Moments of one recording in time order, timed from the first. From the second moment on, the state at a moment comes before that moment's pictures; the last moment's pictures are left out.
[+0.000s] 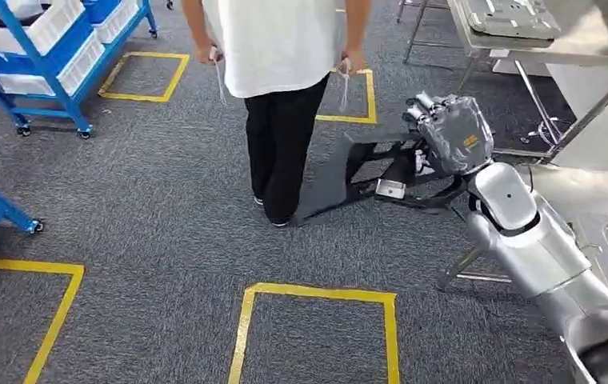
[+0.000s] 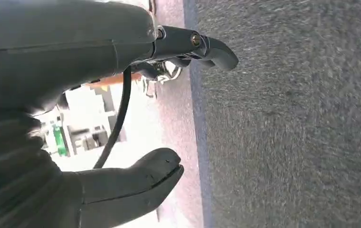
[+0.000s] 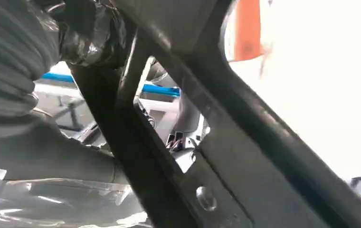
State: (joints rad) left arm -0.03 -0.09 0.89 -0.20 -1.10 -0.14 -0.04; right arm -0.58 -0.63 0.29 -1.50 1.37 -0.35 -0.02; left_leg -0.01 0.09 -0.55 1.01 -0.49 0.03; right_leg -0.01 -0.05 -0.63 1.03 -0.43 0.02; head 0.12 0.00
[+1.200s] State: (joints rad) left arm -0.02 -0.09 0.91 -0.20 -1.12 -0.15 -0.06; right arm -0.83 -0.87 0.32 -1.49 1.24 -0.16 -0.04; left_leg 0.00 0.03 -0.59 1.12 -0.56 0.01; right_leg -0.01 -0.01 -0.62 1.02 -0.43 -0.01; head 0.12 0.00
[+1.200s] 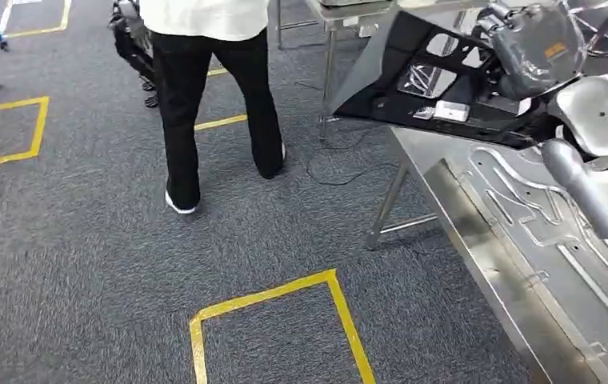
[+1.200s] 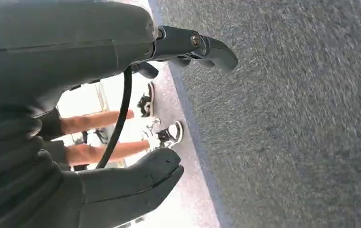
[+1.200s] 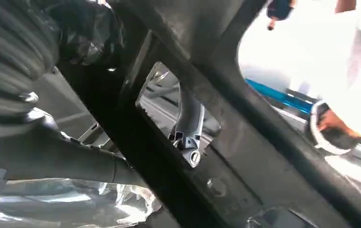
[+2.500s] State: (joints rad) left arm 0.00 -0.08 0.94 -0.20 -1.14 -0.14 -0.06; right arm -0.70 -1.06 0.29 -1.53 1.16 0.05 0.00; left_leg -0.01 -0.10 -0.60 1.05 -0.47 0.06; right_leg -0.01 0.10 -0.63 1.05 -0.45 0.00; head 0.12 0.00
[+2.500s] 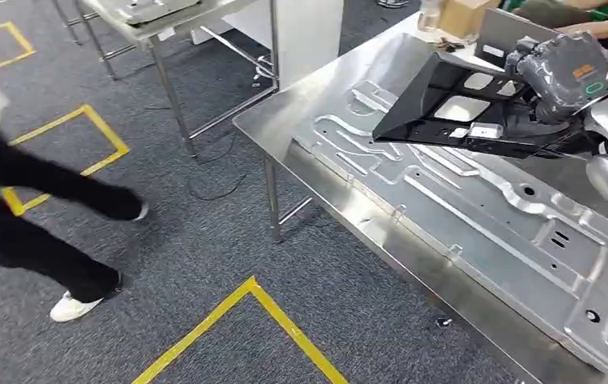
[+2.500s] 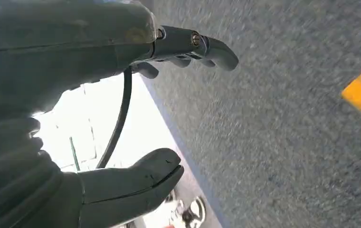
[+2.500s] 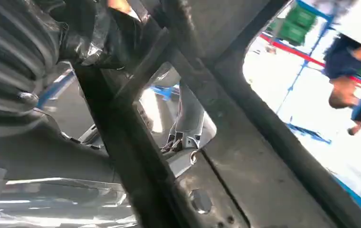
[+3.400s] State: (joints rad) left arm -0.01 -0.08 0.95 -0.20 -1.15 -0.16 -0.08; right arm -0.65 -1.07 0.30 -1.40 1.17 0.07 0.02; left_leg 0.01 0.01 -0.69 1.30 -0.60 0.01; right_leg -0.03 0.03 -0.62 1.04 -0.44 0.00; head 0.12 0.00
